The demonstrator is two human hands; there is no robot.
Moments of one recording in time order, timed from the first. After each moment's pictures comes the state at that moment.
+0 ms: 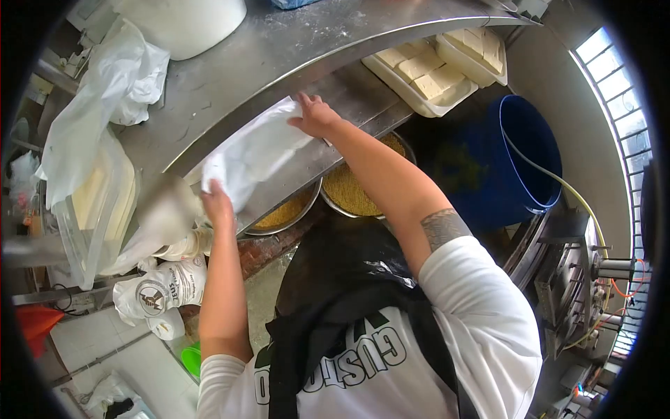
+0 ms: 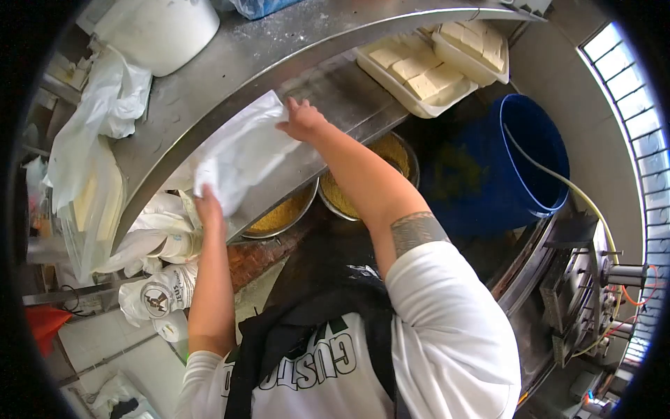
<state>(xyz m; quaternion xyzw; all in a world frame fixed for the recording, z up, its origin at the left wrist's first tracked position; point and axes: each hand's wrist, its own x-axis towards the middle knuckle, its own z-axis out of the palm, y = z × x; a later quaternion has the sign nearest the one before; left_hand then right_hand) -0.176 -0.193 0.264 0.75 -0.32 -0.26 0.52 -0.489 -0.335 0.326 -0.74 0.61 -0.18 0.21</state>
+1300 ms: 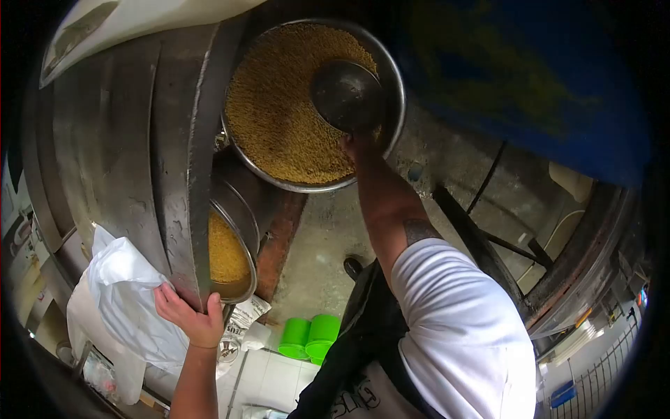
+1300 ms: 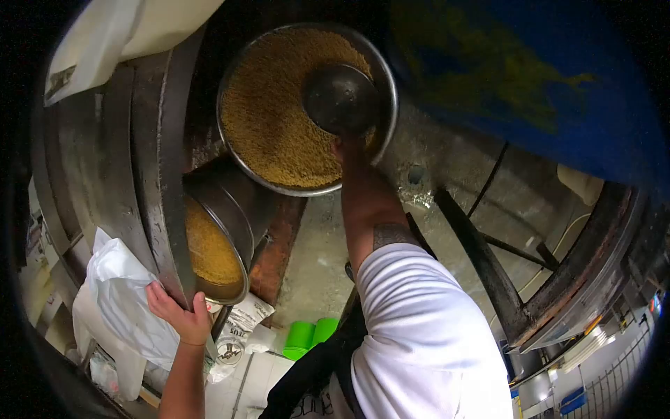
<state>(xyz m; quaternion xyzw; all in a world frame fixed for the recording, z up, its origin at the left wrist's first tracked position) -0.352 -0.226 0.222 0.45 -0.89 0.03 -0.08 -0.714 -0.182 -0.304 0.47 0.45 -0.58 0.49</state>
